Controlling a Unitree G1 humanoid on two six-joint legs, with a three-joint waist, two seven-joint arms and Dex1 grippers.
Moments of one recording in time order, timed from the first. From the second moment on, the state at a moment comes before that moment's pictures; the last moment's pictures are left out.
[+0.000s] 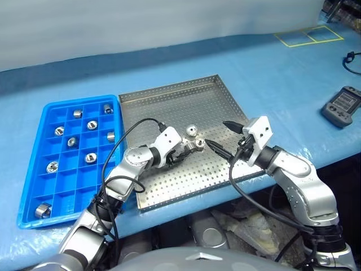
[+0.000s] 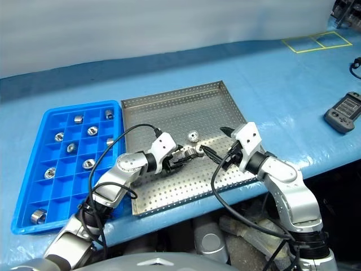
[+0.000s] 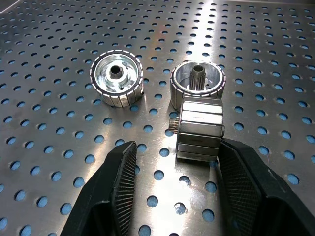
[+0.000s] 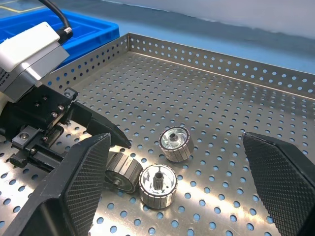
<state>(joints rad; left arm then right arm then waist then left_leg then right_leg) -0.33 0.26 -0.38 -0.06 -0.04 0.53 -0.63 -0.06 -0.50 -0.05 -0.43 0.37 0.48 0.65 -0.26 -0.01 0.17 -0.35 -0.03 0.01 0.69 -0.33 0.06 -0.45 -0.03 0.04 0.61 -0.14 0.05</state>
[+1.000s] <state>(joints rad) -0.34 0.18 -0.39 0.00 -0.05 0.52 -0.64 -0.06 -0.50 -0.04 -0.41 0.36 0.46 0.65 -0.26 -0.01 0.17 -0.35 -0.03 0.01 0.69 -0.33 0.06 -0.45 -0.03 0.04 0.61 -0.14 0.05</state>
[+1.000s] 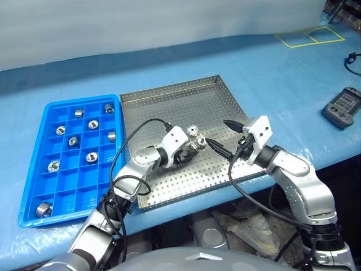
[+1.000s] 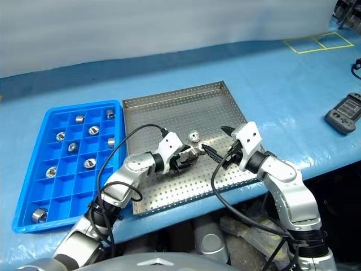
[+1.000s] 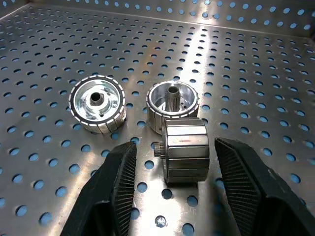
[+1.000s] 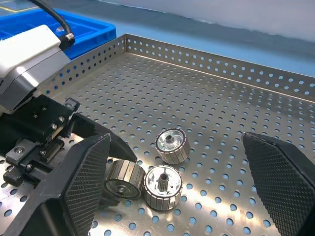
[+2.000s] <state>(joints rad) -0.38 0.14 -0.38 0.08 -0.05 0.52 -0.59 -0.06 -0.49 -0.03 -0.40 0.36 0.44 0.63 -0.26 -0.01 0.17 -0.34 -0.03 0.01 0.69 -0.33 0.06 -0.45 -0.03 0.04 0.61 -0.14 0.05</state>
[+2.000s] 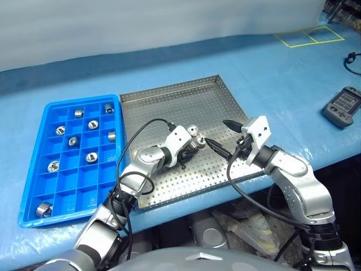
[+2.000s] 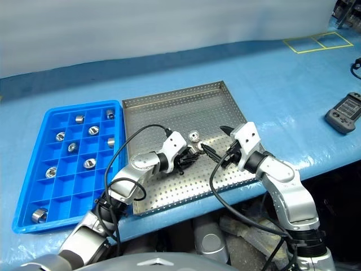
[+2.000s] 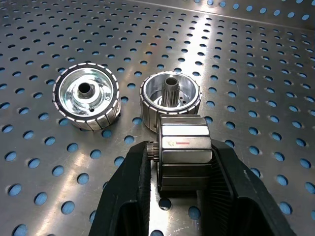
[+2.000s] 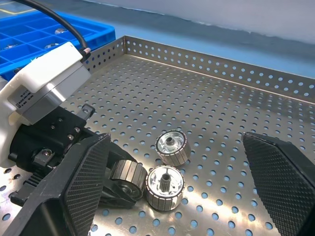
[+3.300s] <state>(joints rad) -0.26 0.47 -0.26 -0.17 -0.24 0.50 -0.87 -0.02 -0.48 0.03 -0.34 0.49 0.45 0.77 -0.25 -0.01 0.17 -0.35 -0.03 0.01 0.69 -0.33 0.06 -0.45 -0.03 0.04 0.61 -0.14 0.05</state>
